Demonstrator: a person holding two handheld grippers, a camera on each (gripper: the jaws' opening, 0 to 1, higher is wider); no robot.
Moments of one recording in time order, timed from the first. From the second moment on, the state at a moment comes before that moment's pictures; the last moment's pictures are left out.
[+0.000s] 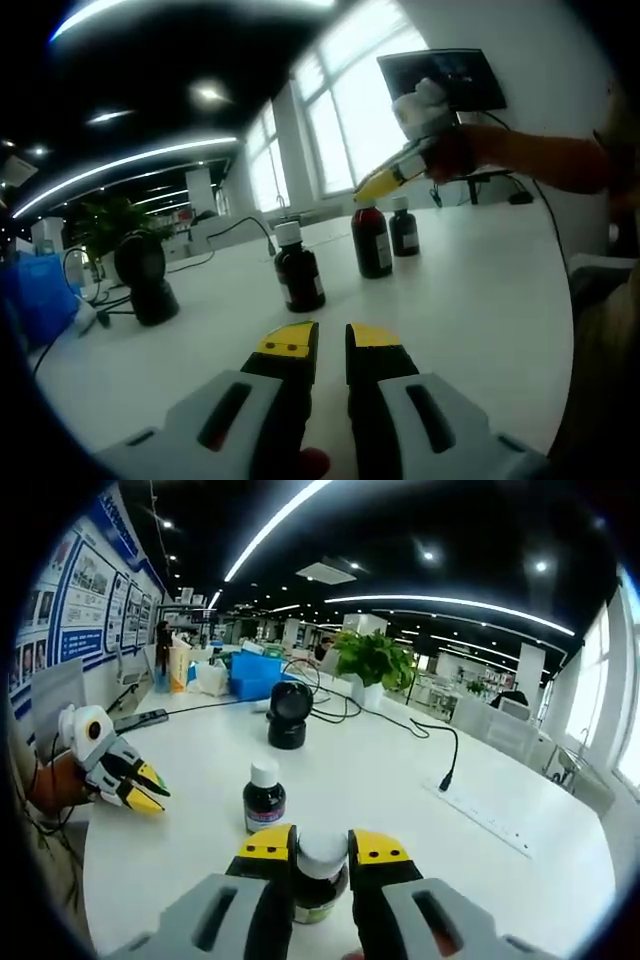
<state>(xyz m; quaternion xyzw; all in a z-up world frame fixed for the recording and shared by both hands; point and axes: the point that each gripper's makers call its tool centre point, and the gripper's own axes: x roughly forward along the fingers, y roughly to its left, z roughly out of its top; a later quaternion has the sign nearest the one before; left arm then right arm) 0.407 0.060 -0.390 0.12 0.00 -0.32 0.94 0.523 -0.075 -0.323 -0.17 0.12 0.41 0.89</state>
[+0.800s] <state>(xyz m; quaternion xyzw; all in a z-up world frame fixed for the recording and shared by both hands) 0.407 0.061 -0.389 0.12 0.00 -0.32 0.94 0.530 -0.081 -0.323 -0.16 0.12 0.26 0.95</state>
